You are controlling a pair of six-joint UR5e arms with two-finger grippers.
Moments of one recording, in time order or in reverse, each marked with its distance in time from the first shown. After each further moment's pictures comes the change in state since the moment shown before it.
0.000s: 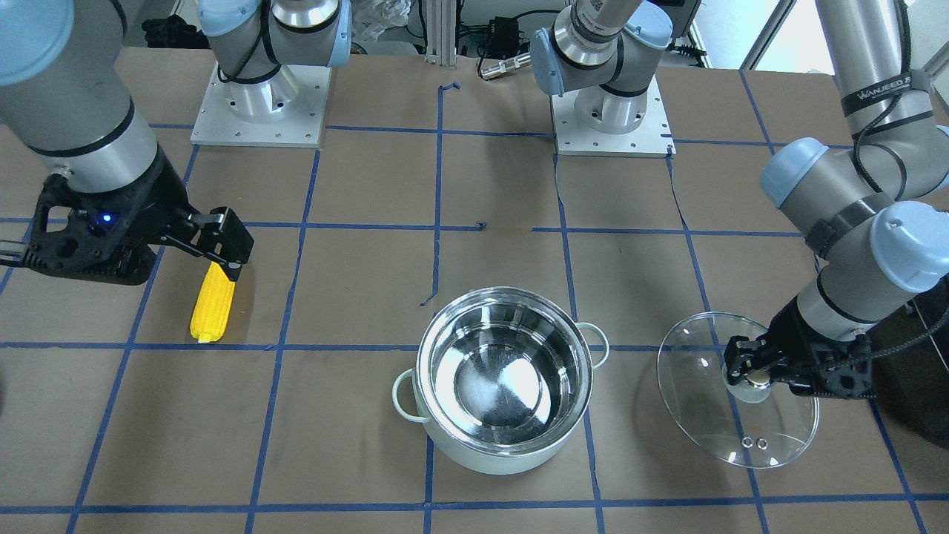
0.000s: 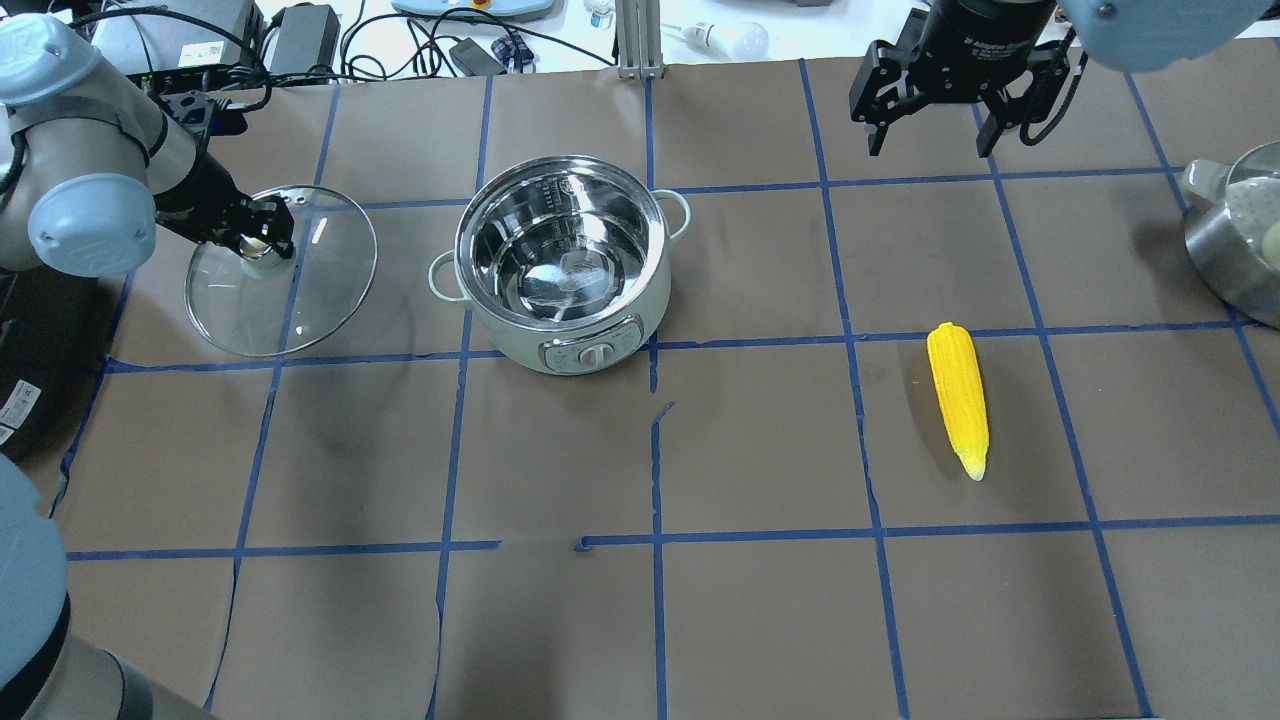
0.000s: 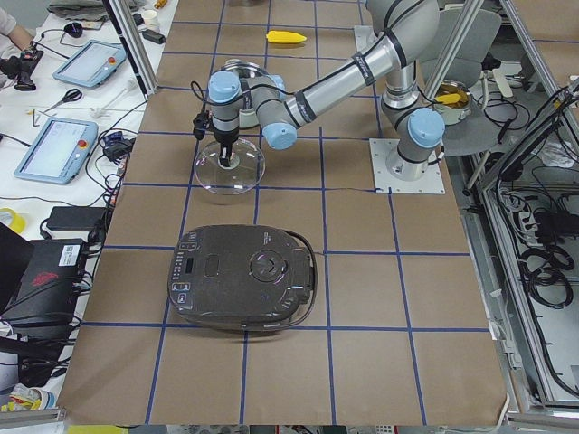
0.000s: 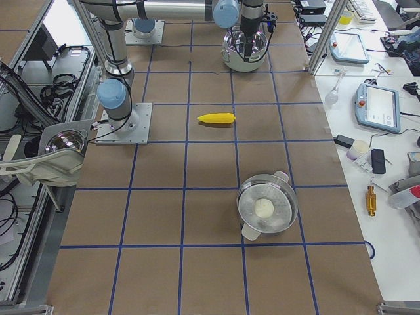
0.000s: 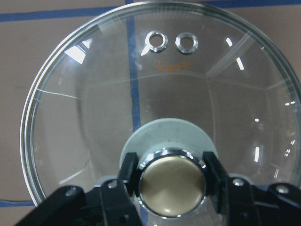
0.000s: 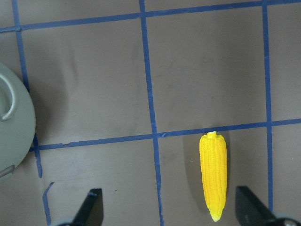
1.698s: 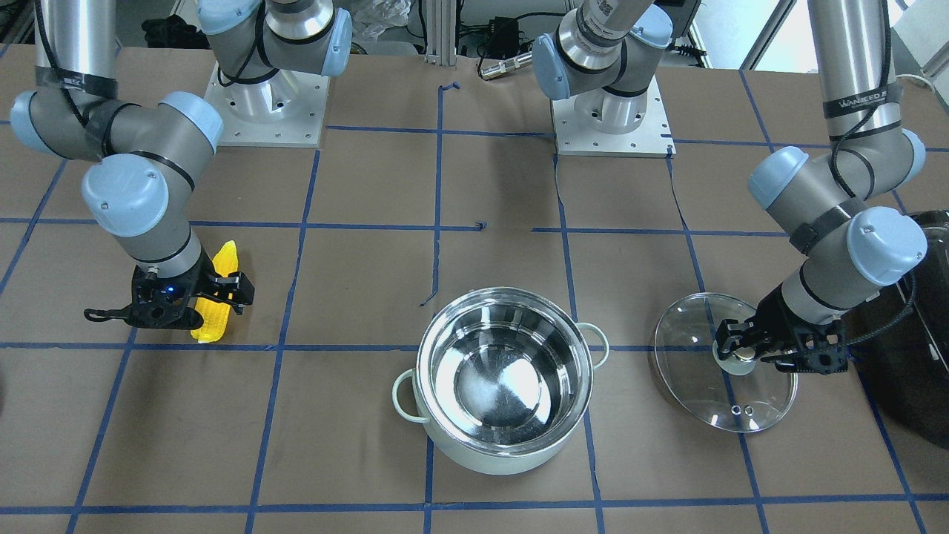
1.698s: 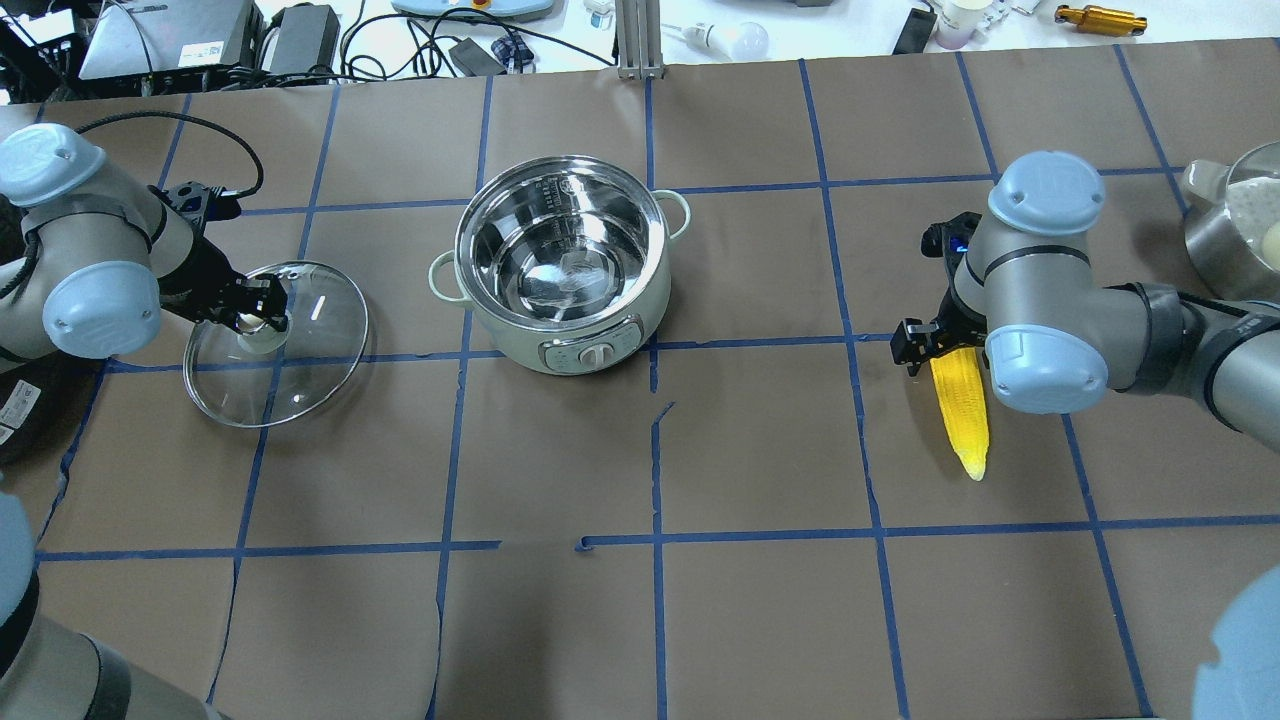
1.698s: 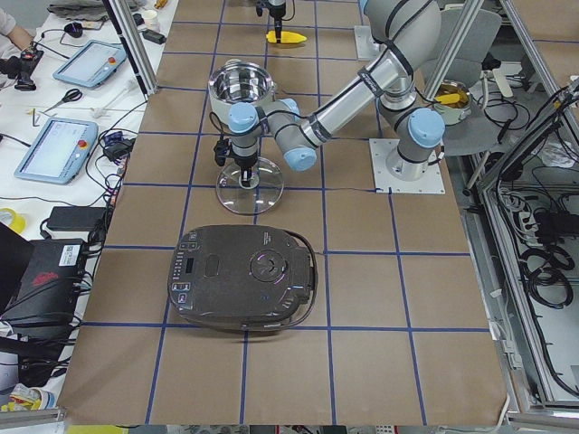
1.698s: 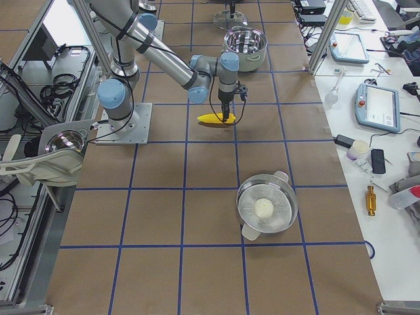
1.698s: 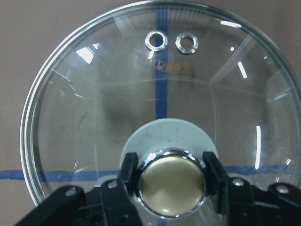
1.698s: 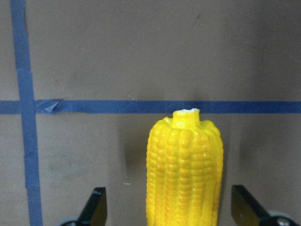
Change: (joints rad) left arm 0.088 0.010 -0.172 0.095 0.005 0.022; right arm -0.140 0.055 0.687 -0.724 -0.076 -0.267
